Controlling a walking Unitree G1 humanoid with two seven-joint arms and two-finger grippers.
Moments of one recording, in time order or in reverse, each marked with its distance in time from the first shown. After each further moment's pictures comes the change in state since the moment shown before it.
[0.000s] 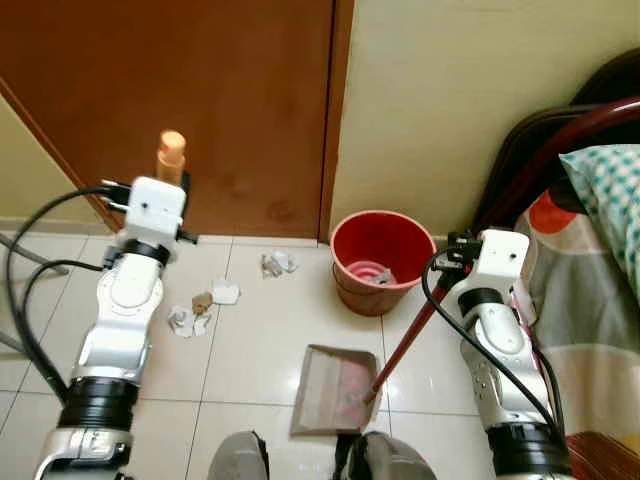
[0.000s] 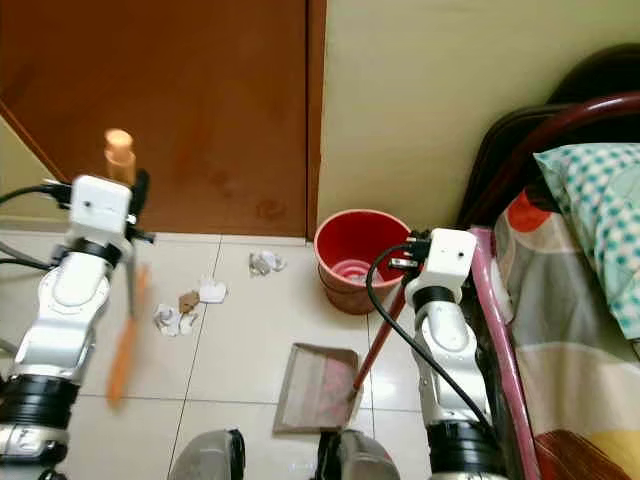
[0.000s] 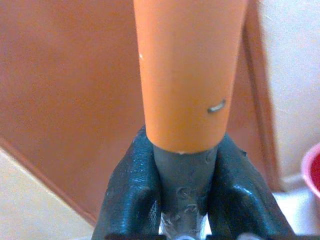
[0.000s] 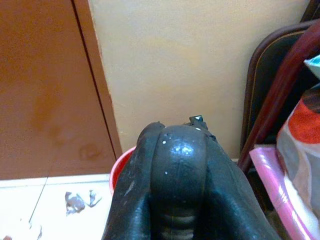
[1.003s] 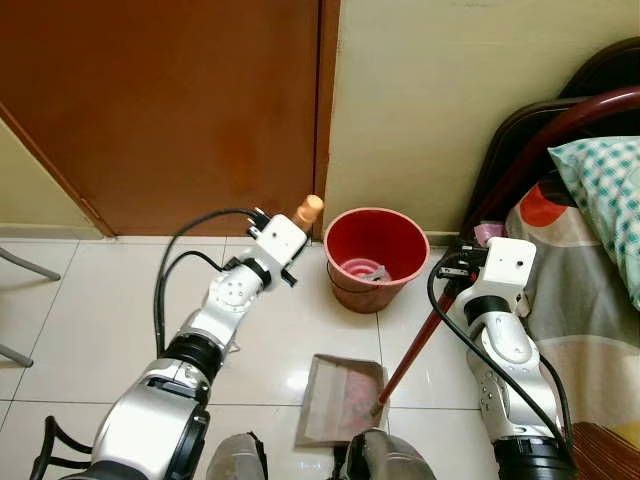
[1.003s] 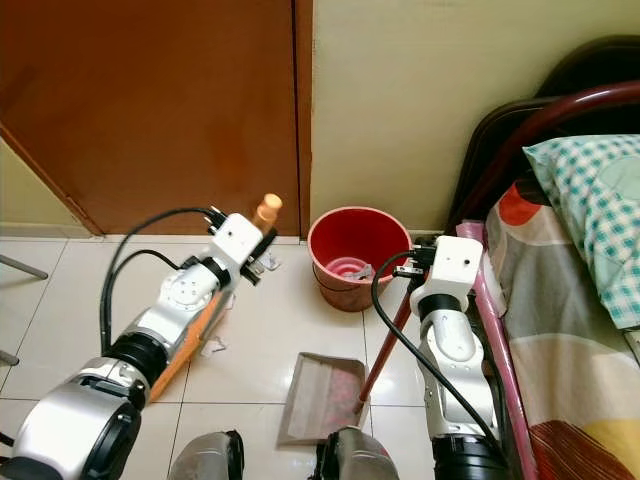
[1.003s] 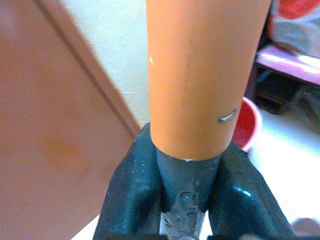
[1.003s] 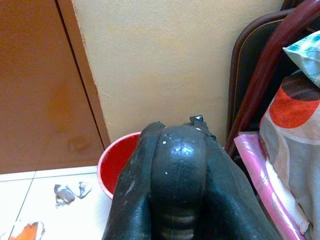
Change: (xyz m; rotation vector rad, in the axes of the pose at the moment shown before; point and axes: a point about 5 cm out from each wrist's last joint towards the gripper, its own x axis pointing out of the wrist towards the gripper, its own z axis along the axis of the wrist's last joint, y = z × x) left arm 0.018 -0.124 -0.013 0.020 0.047 -0.555; right arm -0.011 -0.005 -0.004 -0.014 0.035 -0.016
